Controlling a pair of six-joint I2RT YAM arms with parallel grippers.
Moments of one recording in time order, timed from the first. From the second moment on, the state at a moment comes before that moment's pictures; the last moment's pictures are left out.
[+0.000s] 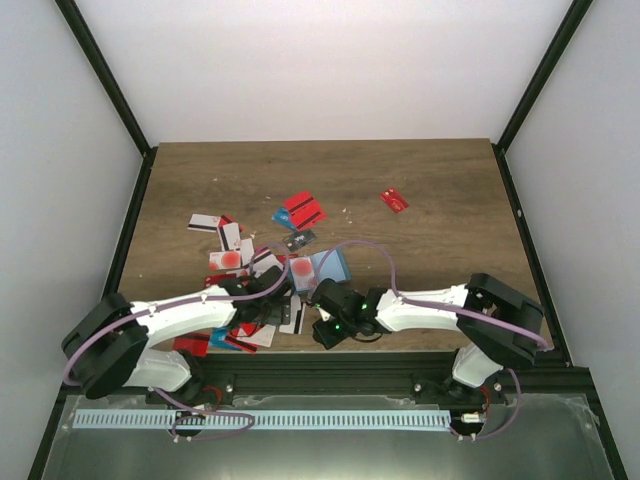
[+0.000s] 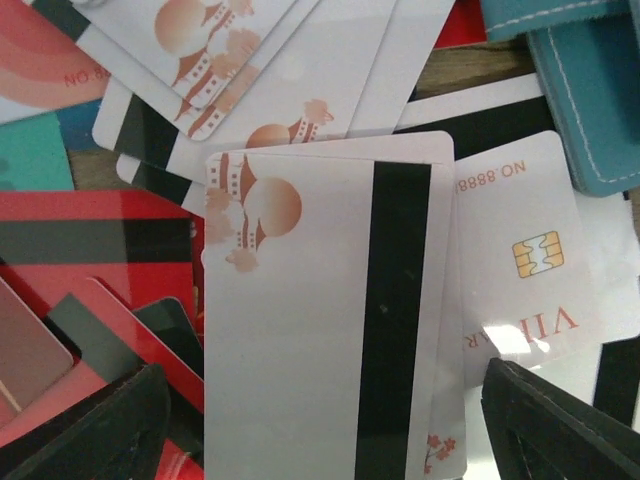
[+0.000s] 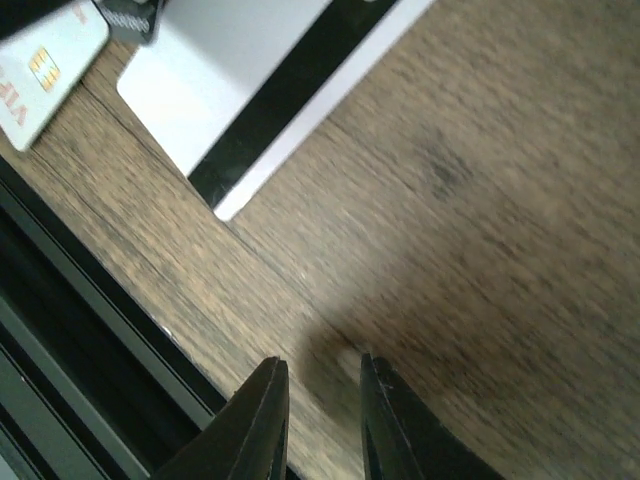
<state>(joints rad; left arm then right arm) -0.88 1.34 0.62 -0.57 -0.21 -0.81 1.12 1.56 0.74 -0.27 -0.17 0.51</state>
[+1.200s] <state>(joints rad) -0.89 1.10 0.69 -0.59 -0.04 -0.78 0.92 1.30 0.75 -0.22 -0.46 0.65</state>
